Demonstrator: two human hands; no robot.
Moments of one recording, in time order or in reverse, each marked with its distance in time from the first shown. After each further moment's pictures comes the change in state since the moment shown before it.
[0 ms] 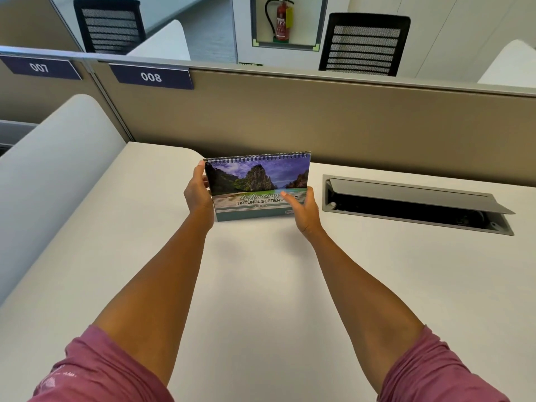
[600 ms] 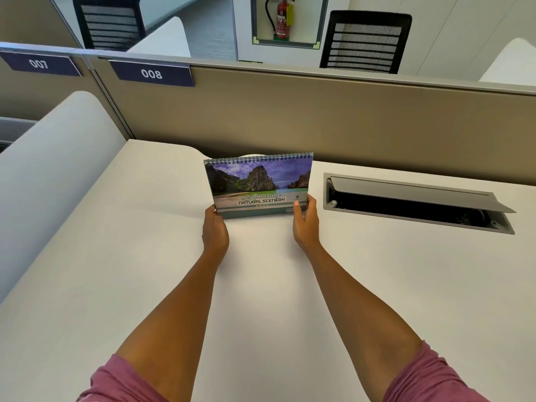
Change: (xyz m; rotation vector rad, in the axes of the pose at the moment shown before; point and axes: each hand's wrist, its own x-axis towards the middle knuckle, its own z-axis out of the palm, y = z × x) left_hand -0.008 -0.092 -0.034 0.502 -0.059 0.109; right_hand -0.018 0.036 0.005 -0.121 0.141 -0.049
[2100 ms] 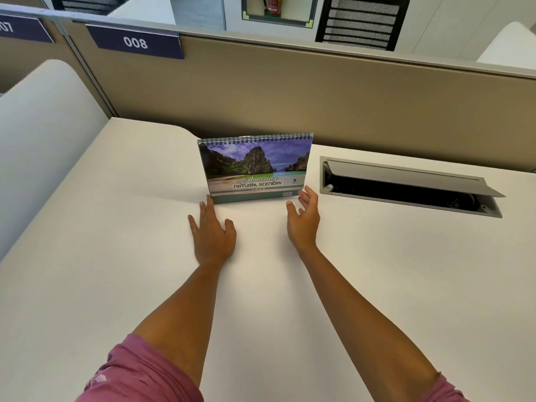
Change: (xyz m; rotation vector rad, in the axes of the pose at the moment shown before) left_hand -0.032 -0.031 -0.006 0.521 0.027 0.264; right_hand -0.040 -0.010 0.003 -0.025 0.176 0.095
